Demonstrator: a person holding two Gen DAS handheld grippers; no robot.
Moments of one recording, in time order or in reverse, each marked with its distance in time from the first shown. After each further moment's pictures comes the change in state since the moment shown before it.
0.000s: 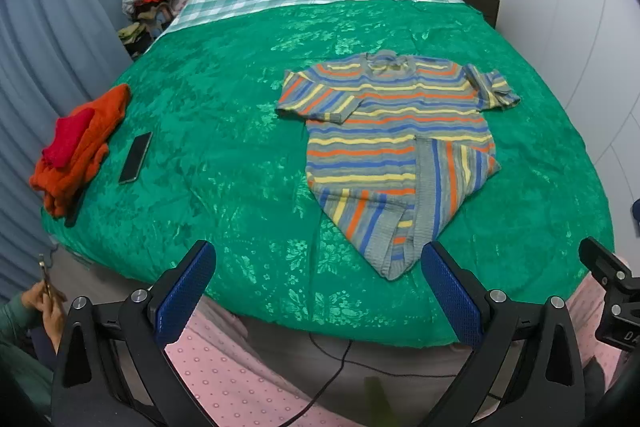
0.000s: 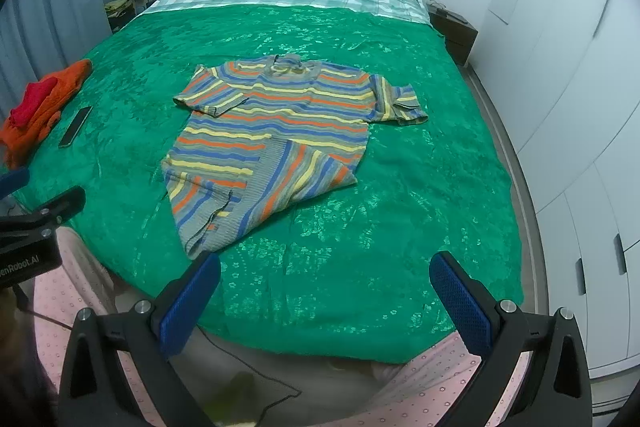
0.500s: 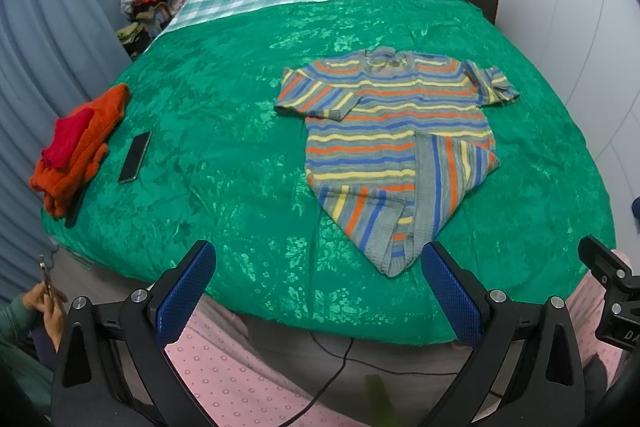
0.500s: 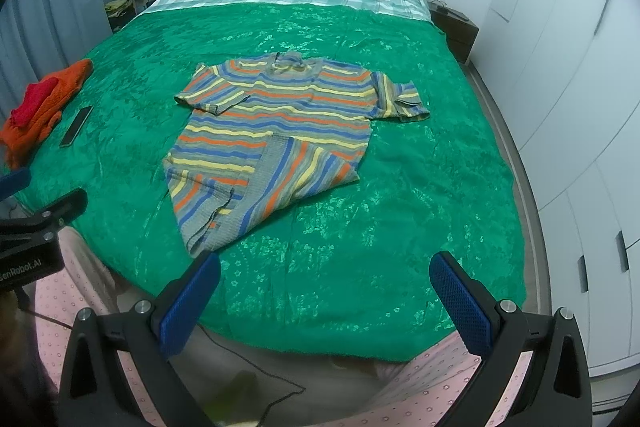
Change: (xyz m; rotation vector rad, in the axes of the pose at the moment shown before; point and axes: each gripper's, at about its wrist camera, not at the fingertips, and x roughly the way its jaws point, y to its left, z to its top) left arm 0.000 -0.001 -0.002 -0.001 0.007 0.002; right arm -0.001 0.004 -0.001 0.001 0.003 0.000
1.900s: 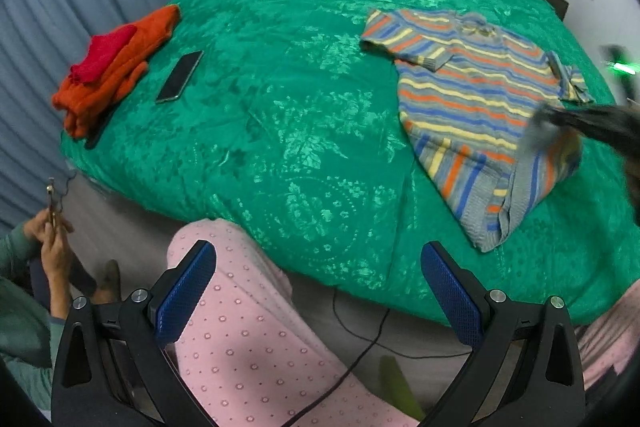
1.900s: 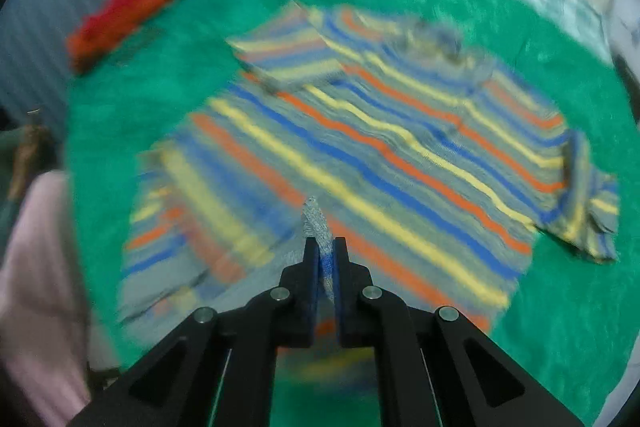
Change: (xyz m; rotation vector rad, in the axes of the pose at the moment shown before) left arm 0.059 0.078 -0.044 -0.167 0.150 0.106; right arm 0.229 0.018 0.109 -0.451 0.087 0.487
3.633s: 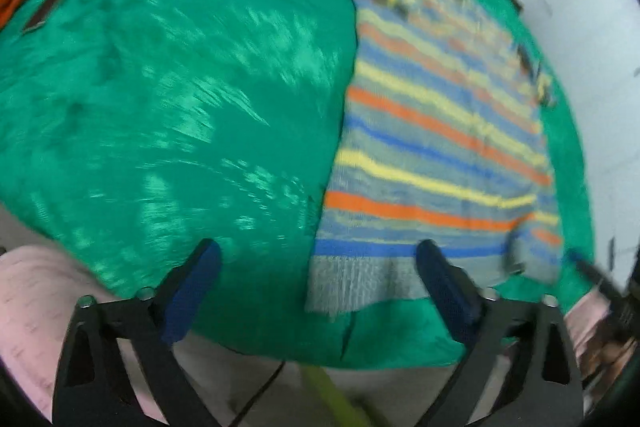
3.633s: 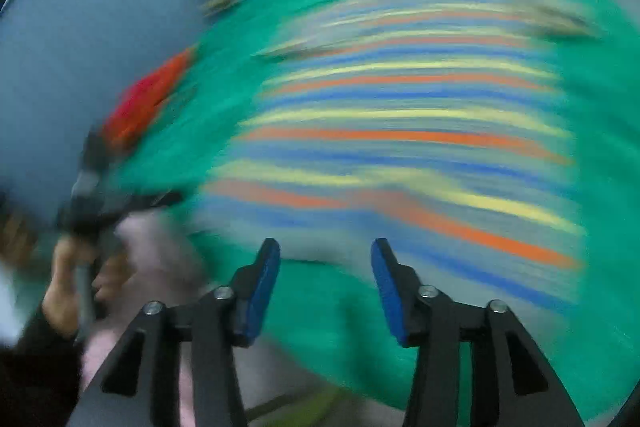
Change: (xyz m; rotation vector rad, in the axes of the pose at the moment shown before) left arm 0.164 -0.018 0.012 -0.044 0.199 -0.404; right arm -0.028 0.038 -0.141 0.569 -0.109 0.055
